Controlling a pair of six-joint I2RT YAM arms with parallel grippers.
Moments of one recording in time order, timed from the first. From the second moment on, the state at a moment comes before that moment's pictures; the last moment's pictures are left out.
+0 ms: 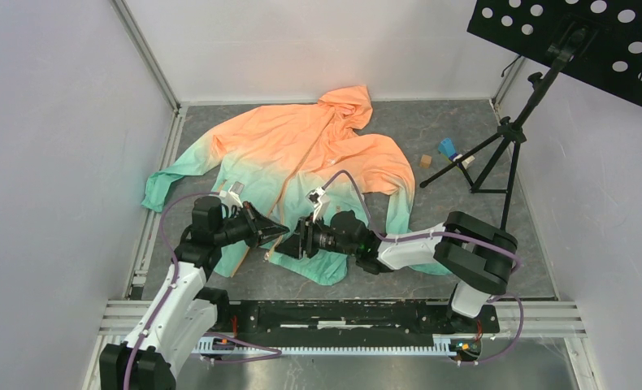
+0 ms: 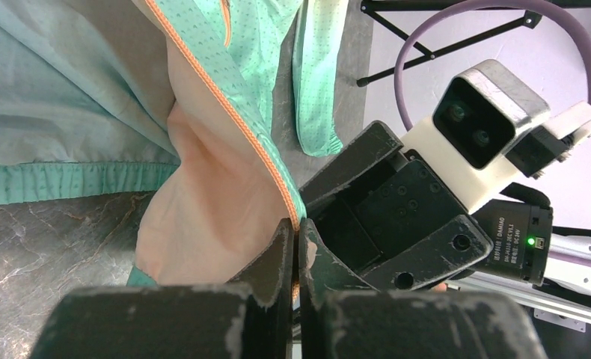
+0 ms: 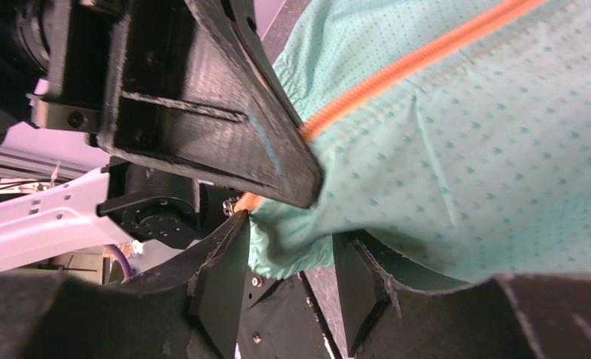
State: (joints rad) left arm -0.15 0.74 0.38 -0.18 0.76 -0.96; right arm 1.10 1.70 0.72 0.81 -0.17 0.82
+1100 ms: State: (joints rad) left arm -0.15 0.78 0.43 -0.21 0.77 -0.91; right arm 1.09 1.75 0.67 1.02 -0.26 0.72
